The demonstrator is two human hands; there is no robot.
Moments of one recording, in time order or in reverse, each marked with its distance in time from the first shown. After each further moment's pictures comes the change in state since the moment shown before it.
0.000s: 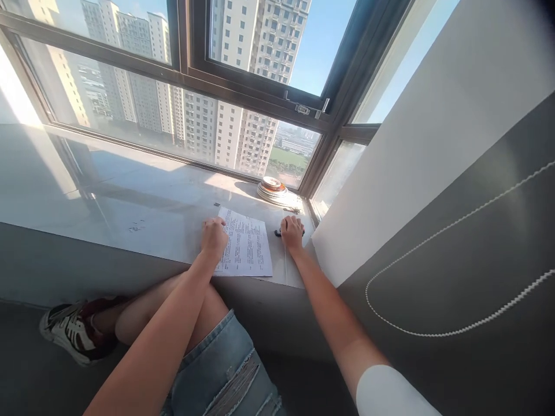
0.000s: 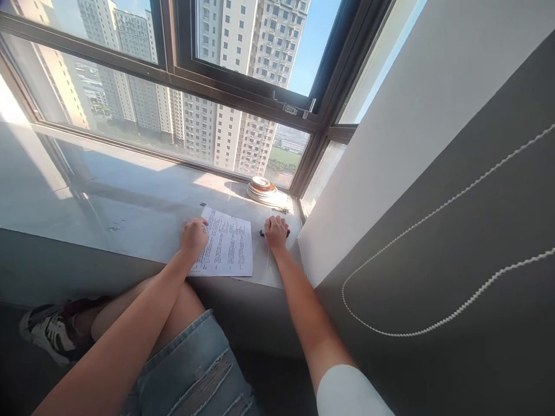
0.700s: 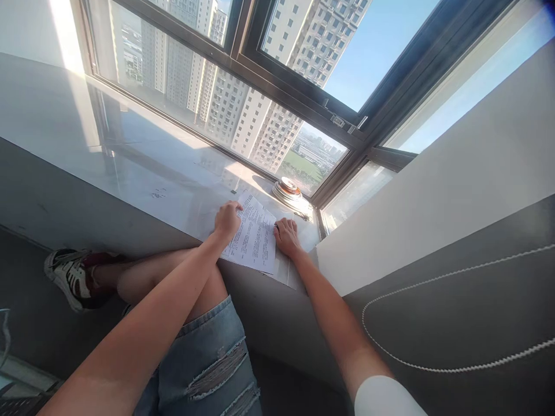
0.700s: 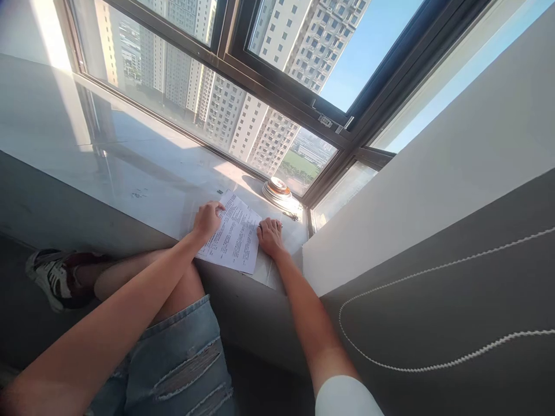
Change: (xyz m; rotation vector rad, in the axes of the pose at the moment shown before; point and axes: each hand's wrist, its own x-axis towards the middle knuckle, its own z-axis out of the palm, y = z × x) left_hand -0.001 0.002 -0.001 -0.248 0.010 -0.048; right_hand -0.010 -0.035 -0.010 -0.107 -0.323 -0.544
